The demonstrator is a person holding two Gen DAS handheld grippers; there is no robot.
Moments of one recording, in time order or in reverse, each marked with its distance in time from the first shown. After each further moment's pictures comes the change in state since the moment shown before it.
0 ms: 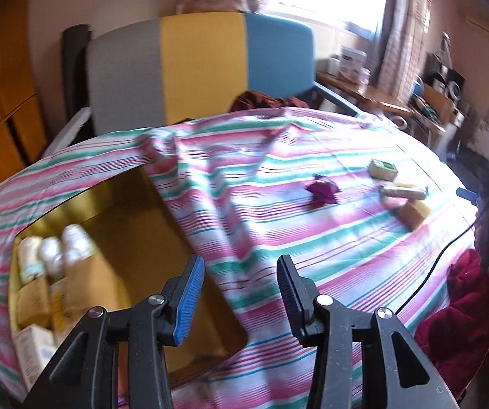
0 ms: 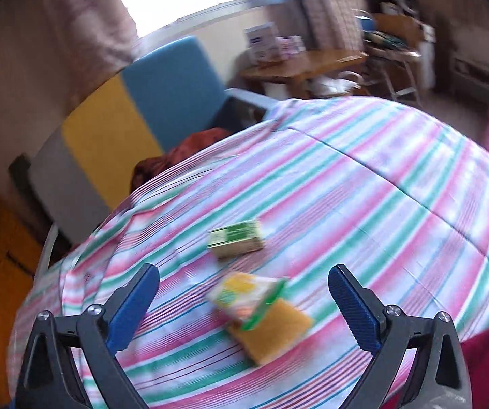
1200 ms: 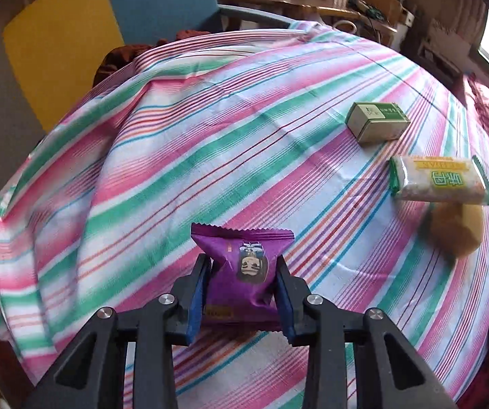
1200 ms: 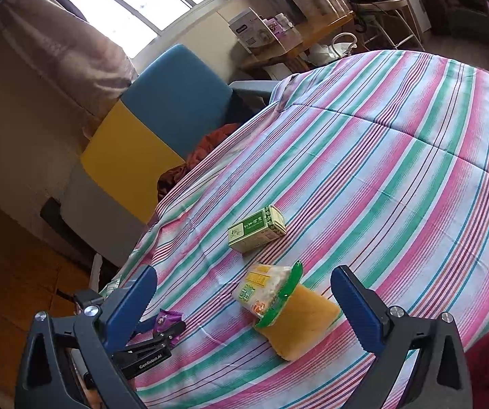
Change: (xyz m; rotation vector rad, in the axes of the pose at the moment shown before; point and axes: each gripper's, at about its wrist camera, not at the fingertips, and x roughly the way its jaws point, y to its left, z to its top) left arm 0.224 -0.121 0.098 0.318 0.267 -0.149; right arm 0.012 -0.022 -0.006 0.188 0.040 0.202
